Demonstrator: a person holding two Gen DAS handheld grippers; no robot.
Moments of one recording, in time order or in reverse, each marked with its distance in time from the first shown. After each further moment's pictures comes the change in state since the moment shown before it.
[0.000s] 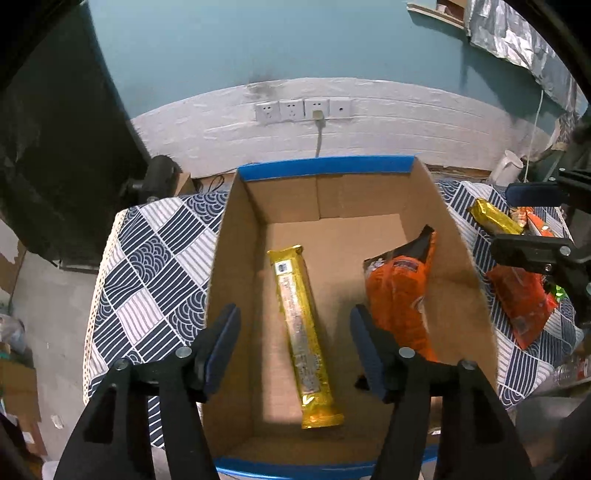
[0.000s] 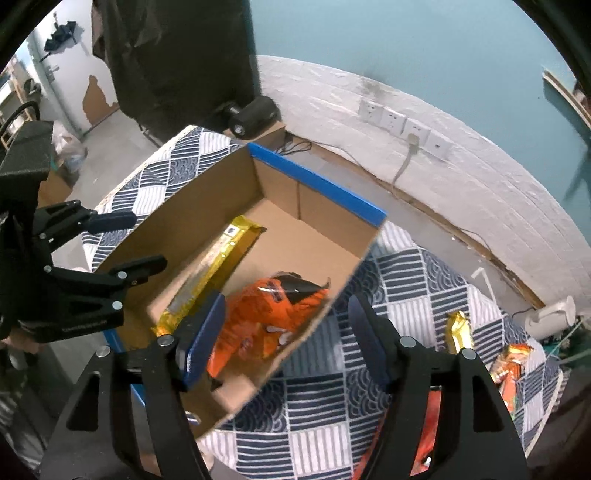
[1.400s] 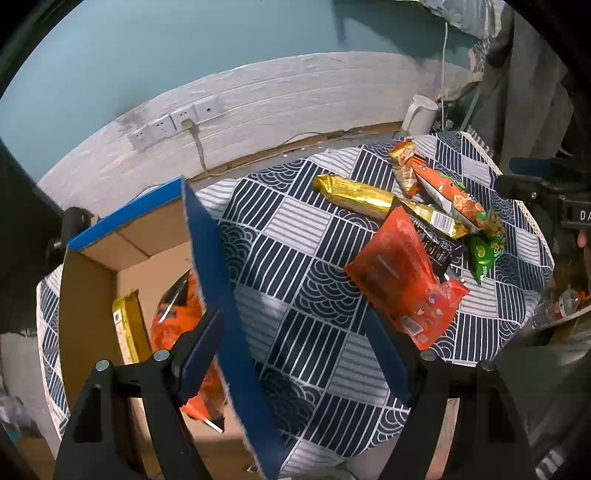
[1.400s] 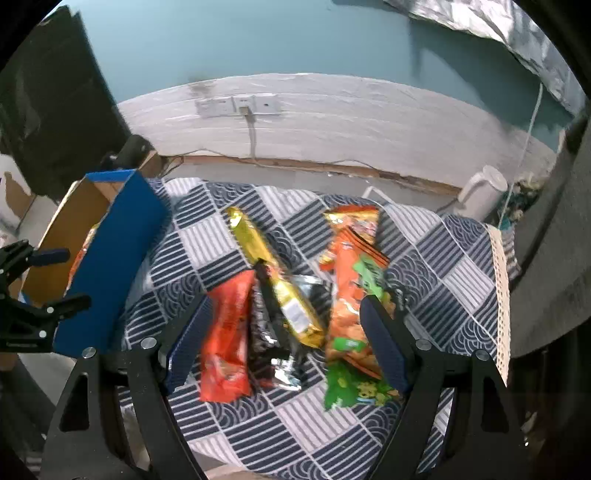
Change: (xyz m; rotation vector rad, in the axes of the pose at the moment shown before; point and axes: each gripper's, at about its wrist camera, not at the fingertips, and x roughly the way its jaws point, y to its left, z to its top) left arm 0.001 -0.202 0.027 0.266 0.078 -0.170; right arm -0.093 -0.212 -0.167 0.417 -0.043 -0.200
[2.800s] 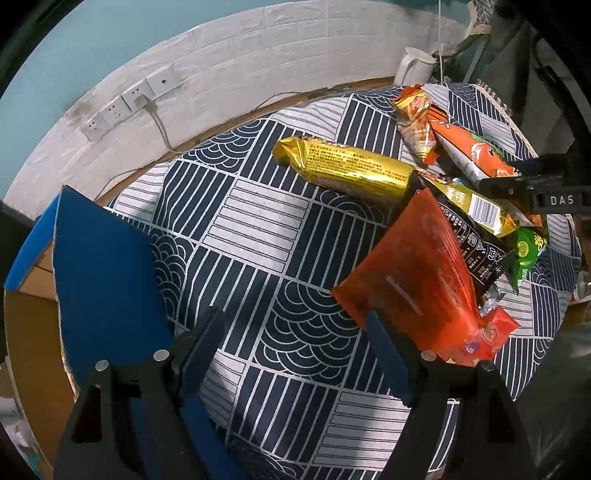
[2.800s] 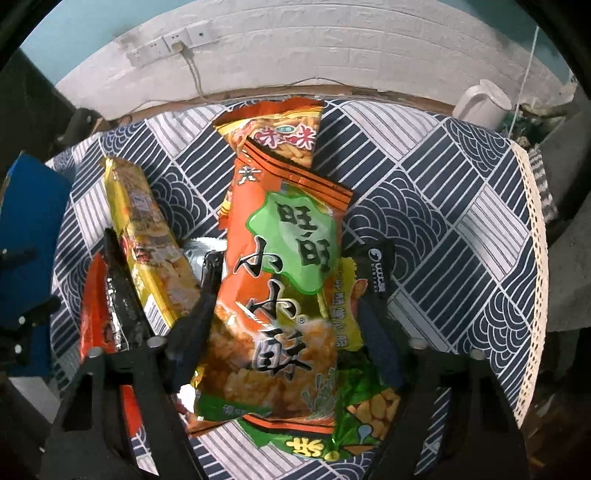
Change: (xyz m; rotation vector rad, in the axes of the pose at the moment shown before) left arm 0.108 -0.030 0.034 0.069 0.152 -0.035; right arm 0.123 -0.083 -0.012 0.123 0.268 -0.014
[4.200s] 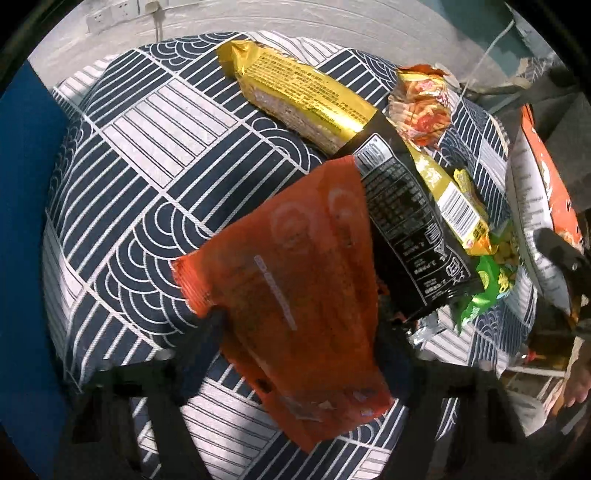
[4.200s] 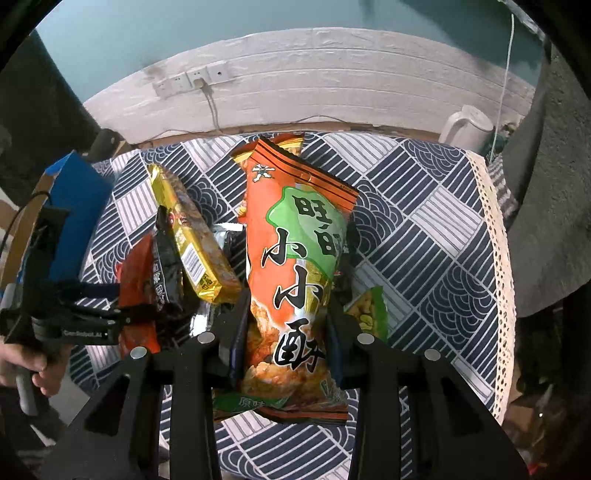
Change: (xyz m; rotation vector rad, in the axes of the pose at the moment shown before) left arm 0.052 -0.049 -0.015 -0.331 0.132 -0.214; right arm -0.069 -0.007 -0.055 -0.023 -0.167 0.019
